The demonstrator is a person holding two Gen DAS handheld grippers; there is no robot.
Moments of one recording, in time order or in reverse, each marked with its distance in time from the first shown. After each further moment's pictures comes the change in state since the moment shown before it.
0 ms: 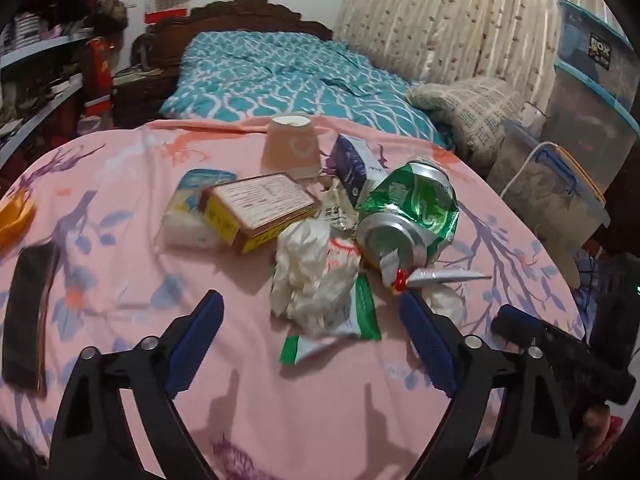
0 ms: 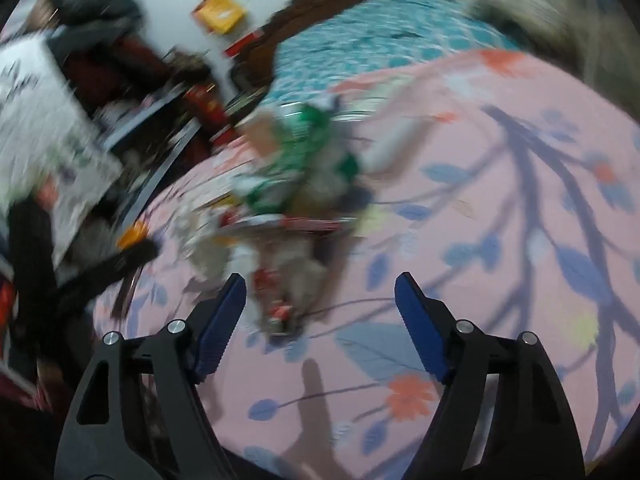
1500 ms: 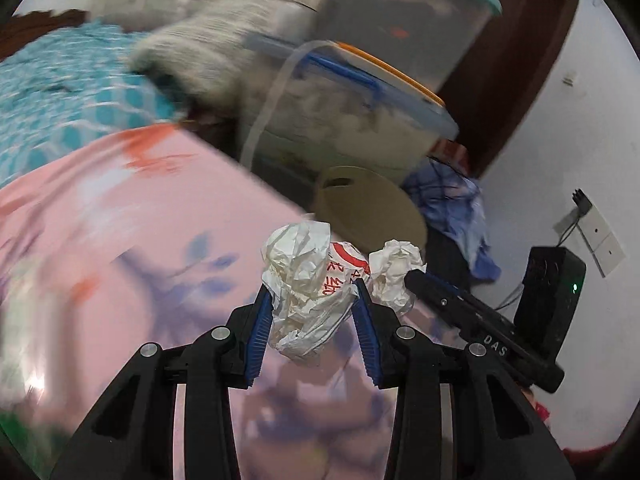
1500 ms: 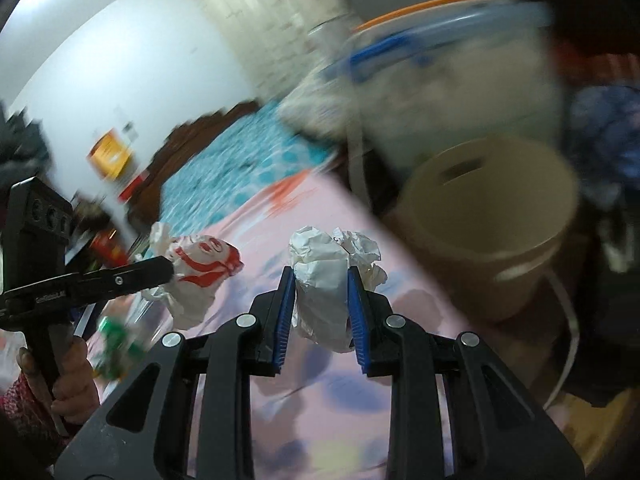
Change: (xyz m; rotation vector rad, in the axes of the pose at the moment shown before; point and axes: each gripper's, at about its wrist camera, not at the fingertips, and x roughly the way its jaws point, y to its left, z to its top) left arm 0.142 -0.346 0.086 0.472 0.242 -0.639; right arm -0.178 -0.245 0.019 0.362 -0.468 -0.357
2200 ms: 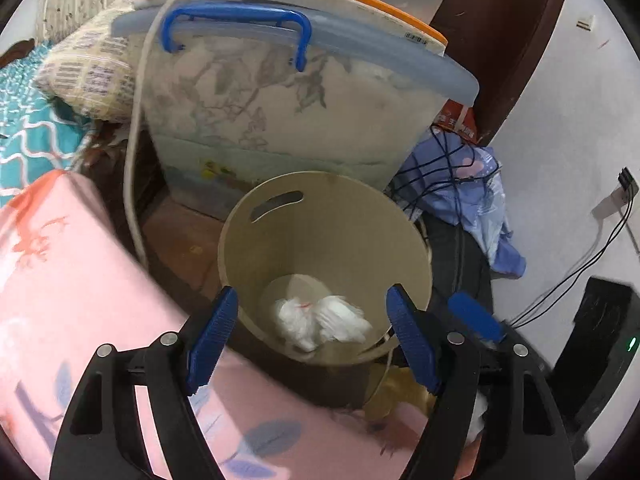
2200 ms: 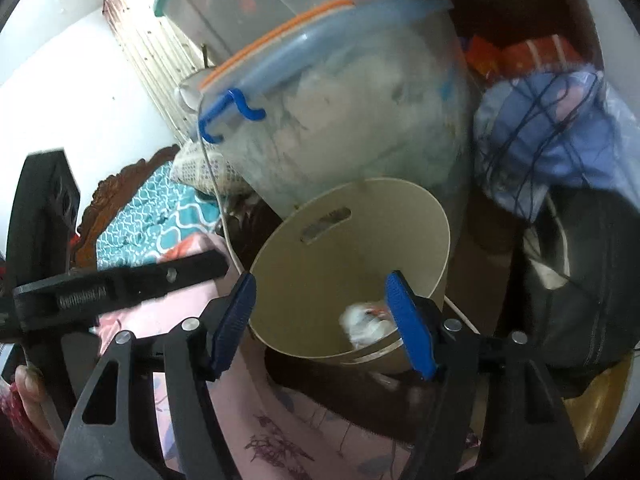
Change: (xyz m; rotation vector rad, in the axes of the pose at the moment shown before) left arm 0.166 -0.082 0.075 0.124 0.098 0.061; right arm 0.005 -0.102 0.041 0.141 -0.095 -0.215
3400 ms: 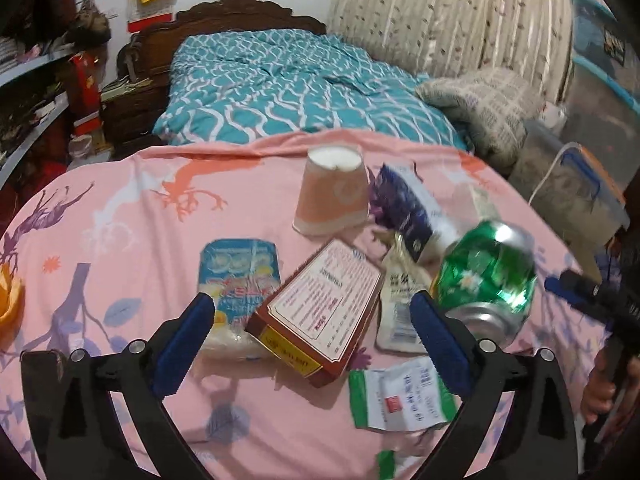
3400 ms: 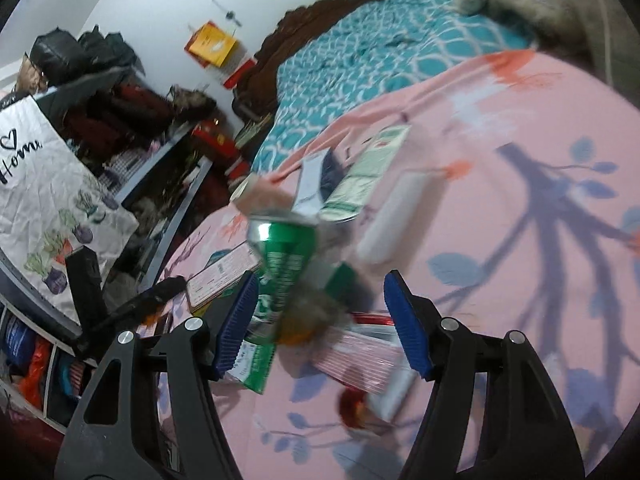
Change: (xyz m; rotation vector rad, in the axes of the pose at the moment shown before) left arm -0.377 0.283 -0.361 -0.546 -0.232 0.610; right arm 0.020 0.342 -0.196 -0.321 0.572 0.610
